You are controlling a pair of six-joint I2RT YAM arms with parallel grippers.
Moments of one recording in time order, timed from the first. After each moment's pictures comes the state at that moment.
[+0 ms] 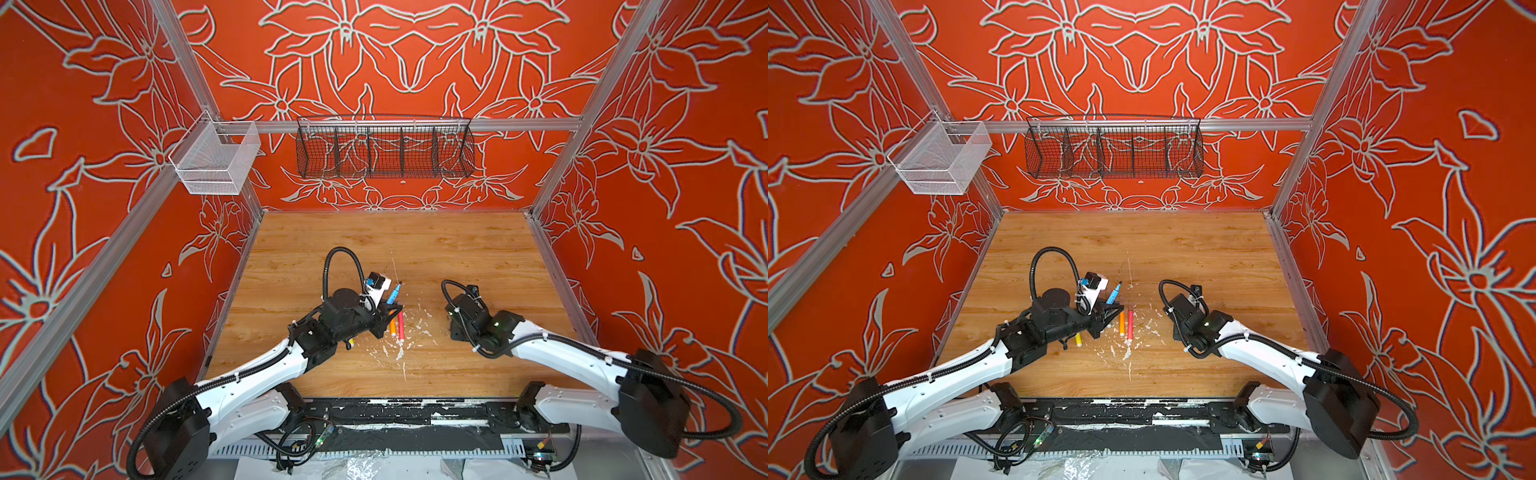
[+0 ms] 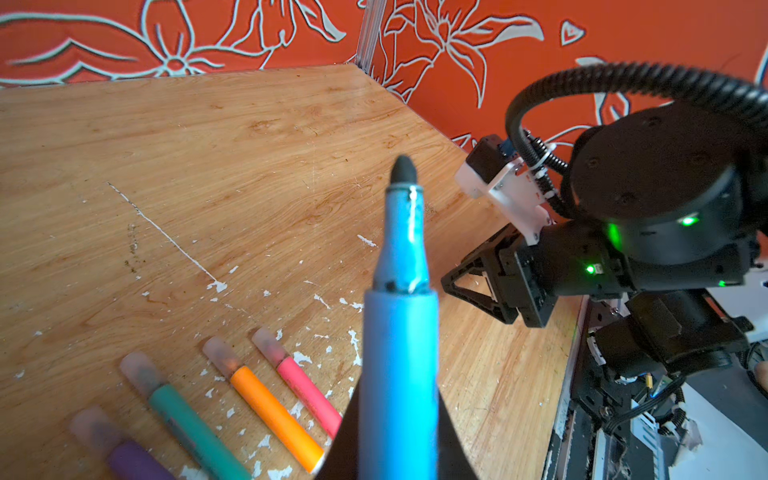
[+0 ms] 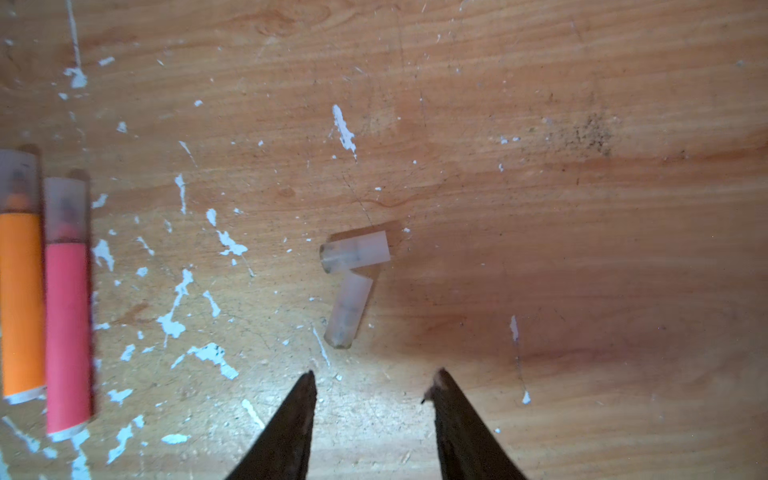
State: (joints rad) left arm -0.71 1.02 0.55 0.11 0.22 -0.26; right arm 0.76 1.22 0.66 -0.60 0.36 0.83
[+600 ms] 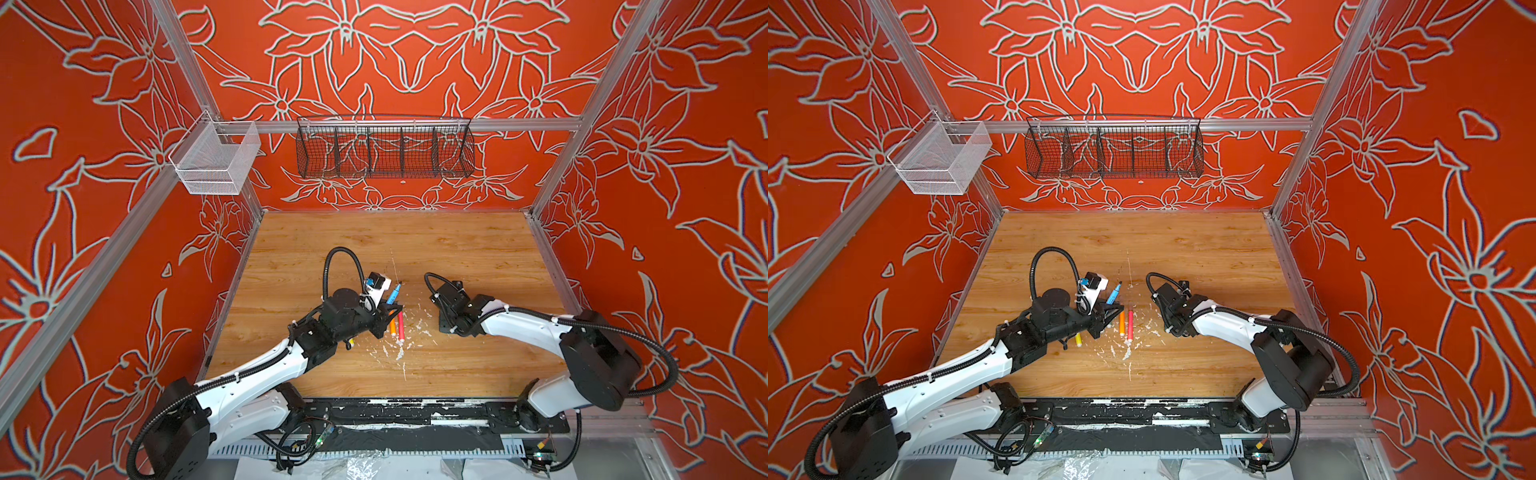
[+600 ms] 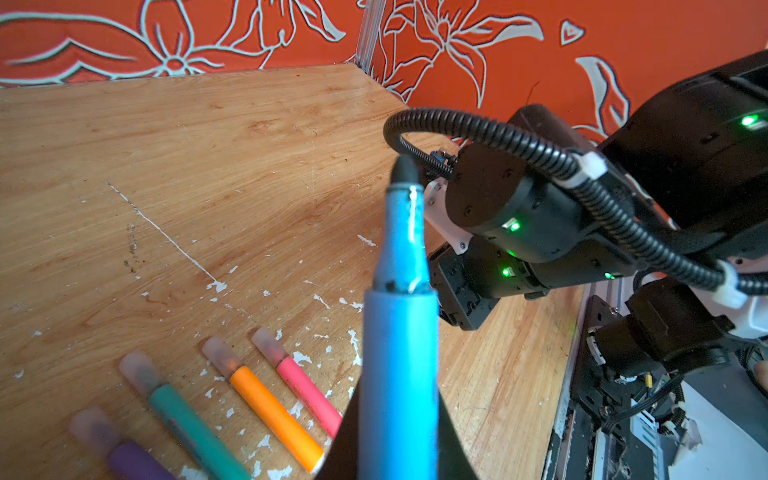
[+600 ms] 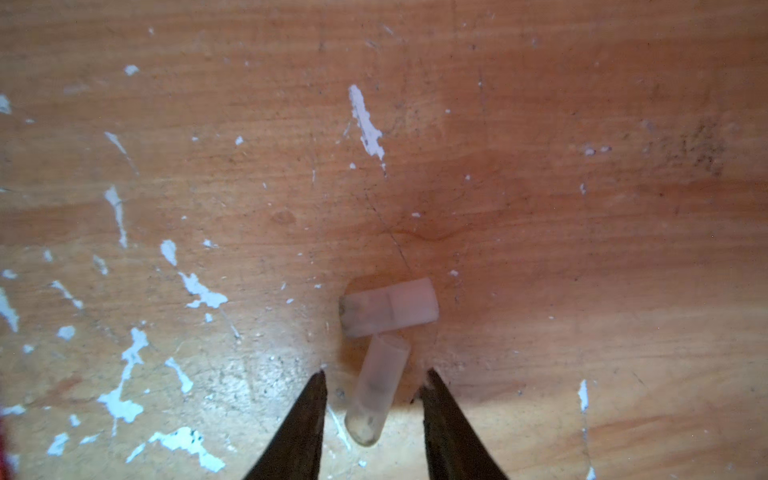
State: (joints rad) left arm -0.71 1.02 0.55 0.11 0.22 -0.26; right arm 0.71 1.51 0.80 -0.58 0.31 0.80
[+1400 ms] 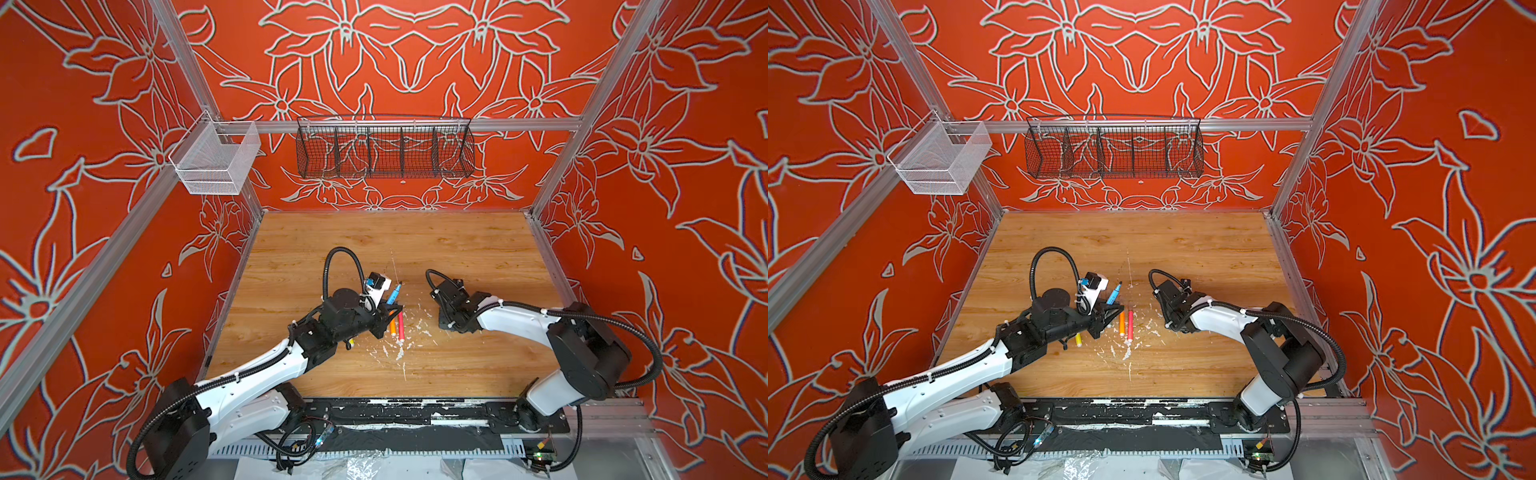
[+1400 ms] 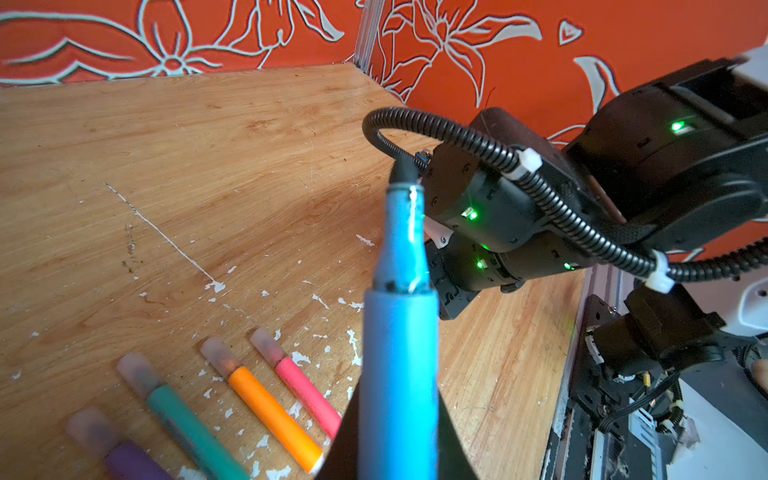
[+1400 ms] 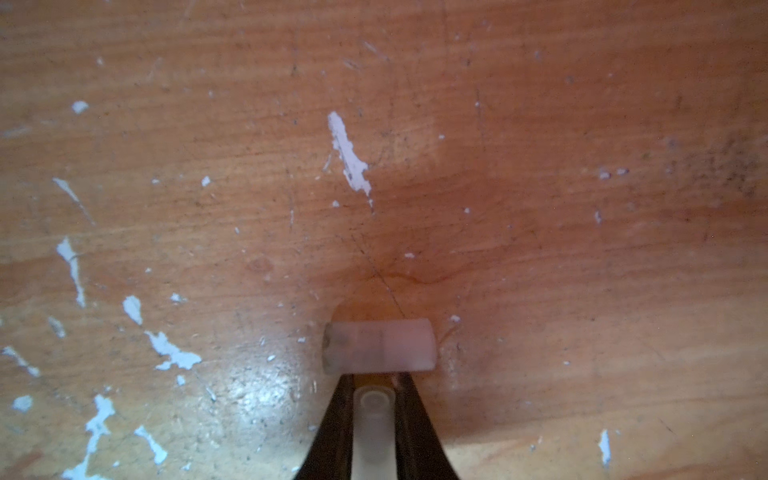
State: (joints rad) left arm -0.71 1.02 0.55 0.11 0.23 -0.26; right arm 0.67 1.57 0.80 -0.52 0.30 0.79
